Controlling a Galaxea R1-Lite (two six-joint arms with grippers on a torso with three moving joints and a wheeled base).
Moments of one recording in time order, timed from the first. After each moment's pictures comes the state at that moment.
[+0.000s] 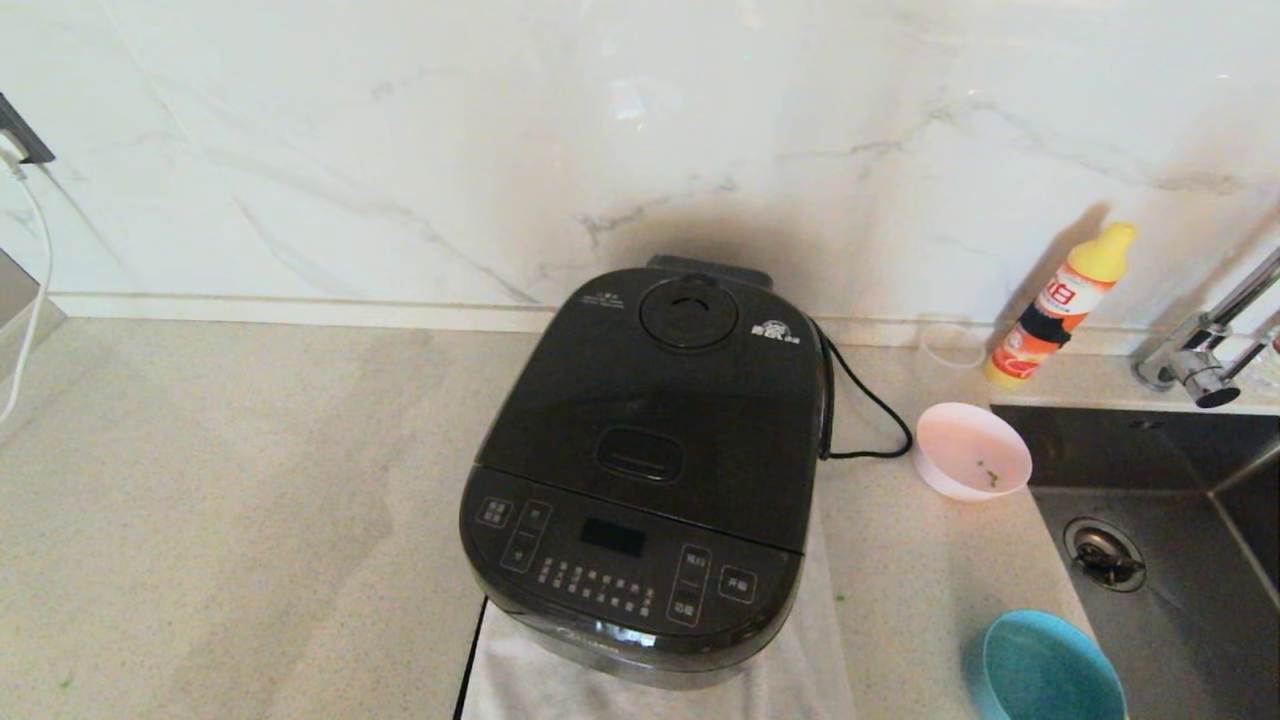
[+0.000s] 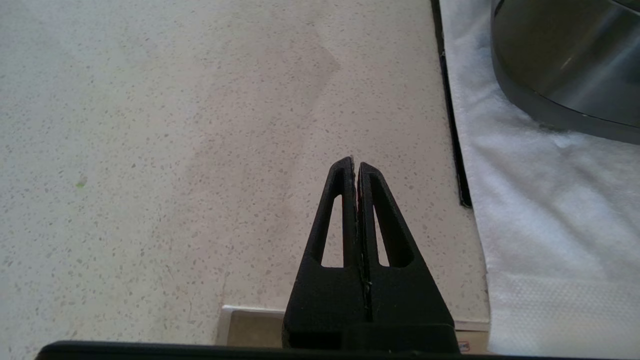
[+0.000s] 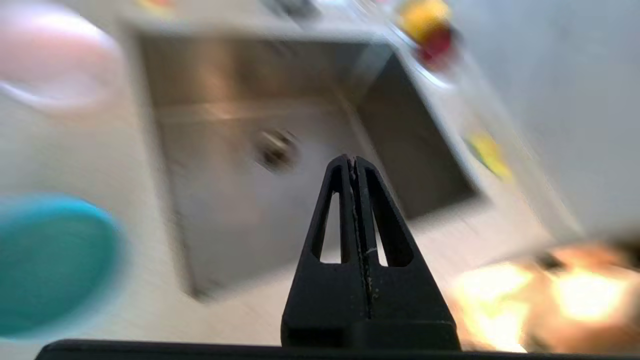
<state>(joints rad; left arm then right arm) 0.00 0.00 -0.04 0.12 -0.03 0.04 0.05 0.31 -0.29 0.06 -0.68 -0.12</state>
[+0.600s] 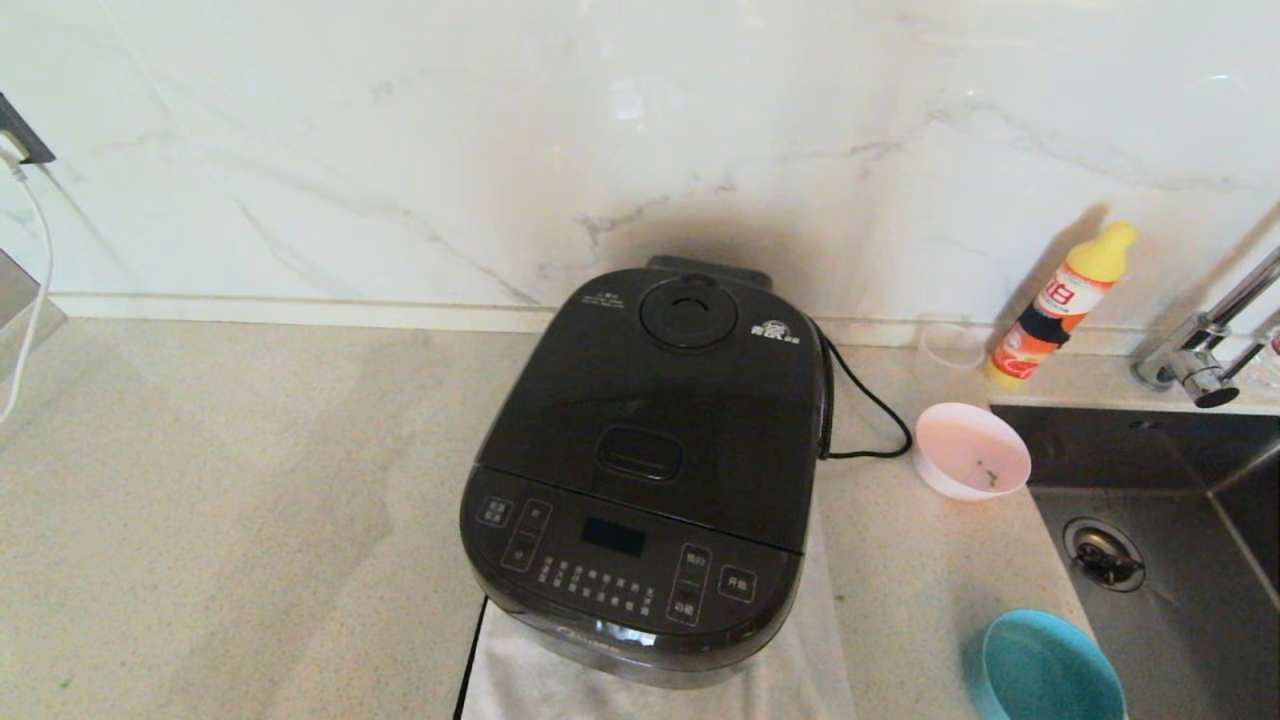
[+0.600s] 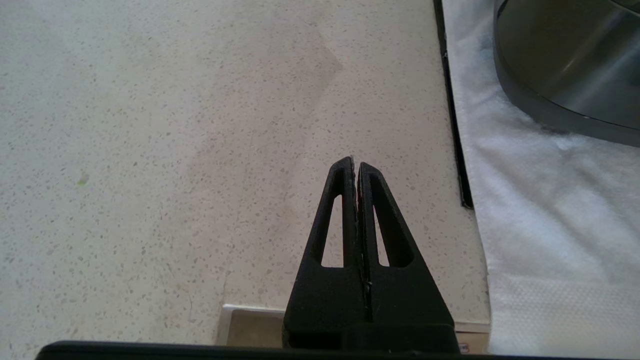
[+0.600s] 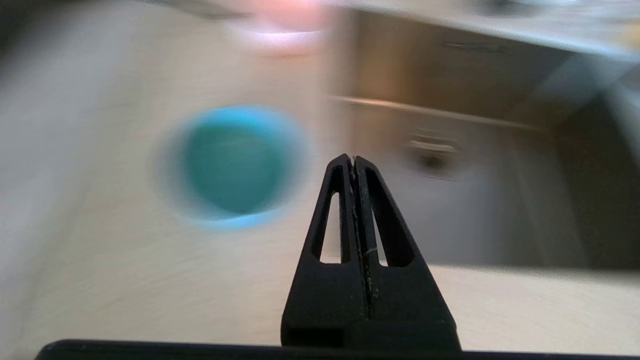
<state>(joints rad) 0.00 0.00 -0.04 0.12 -0.02 0.03 0.00 0.05 -0.04 0.04 -0.09 -0.09</state>
